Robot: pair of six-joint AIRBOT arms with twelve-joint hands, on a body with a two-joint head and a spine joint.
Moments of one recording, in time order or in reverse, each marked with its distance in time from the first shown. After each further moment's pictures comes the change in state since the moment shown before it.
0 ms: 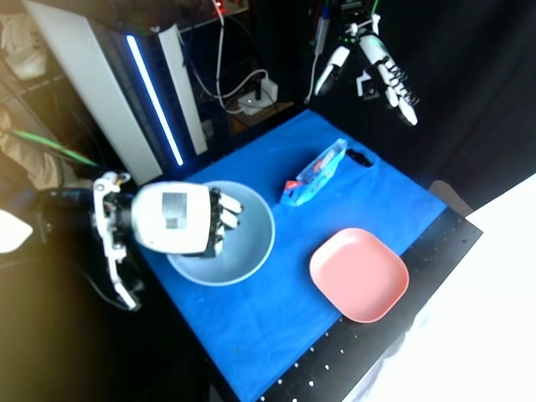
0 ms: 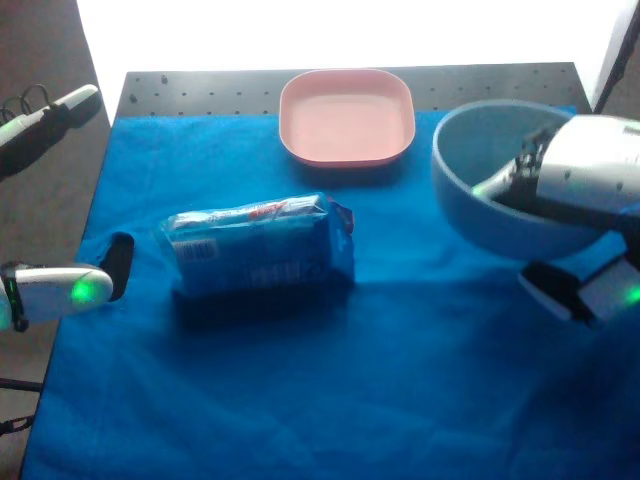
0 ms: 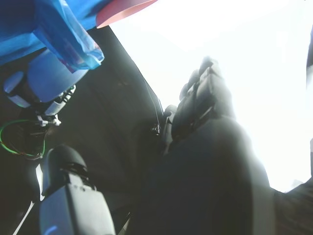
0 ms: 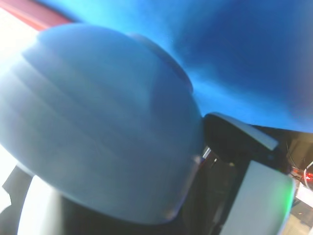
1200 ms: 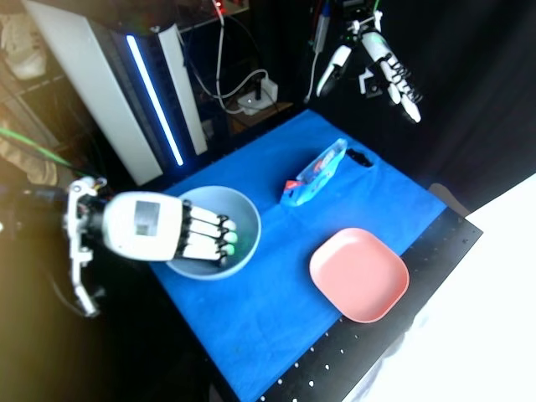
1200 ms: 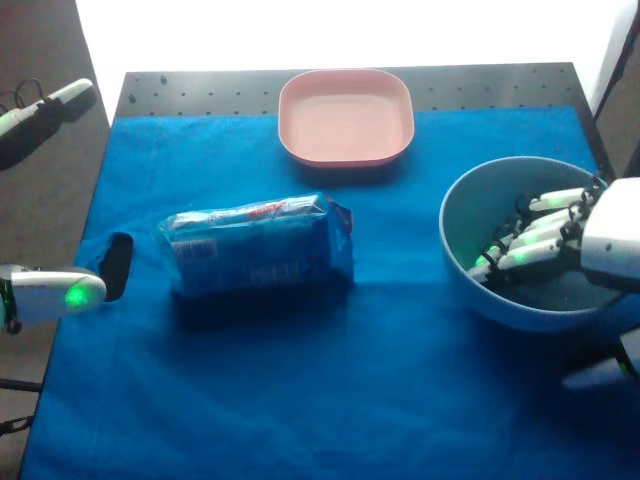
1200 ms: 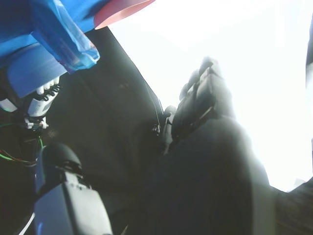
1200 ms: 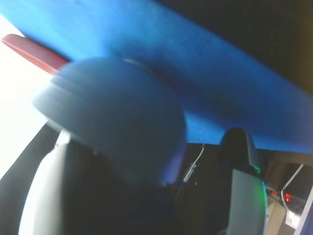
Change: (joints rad) left arm 0.000 0.016 0.000 0.005 0.008 0.000; right arm -0.130 0.060 -0.048 -0.069 -0.058 0.013
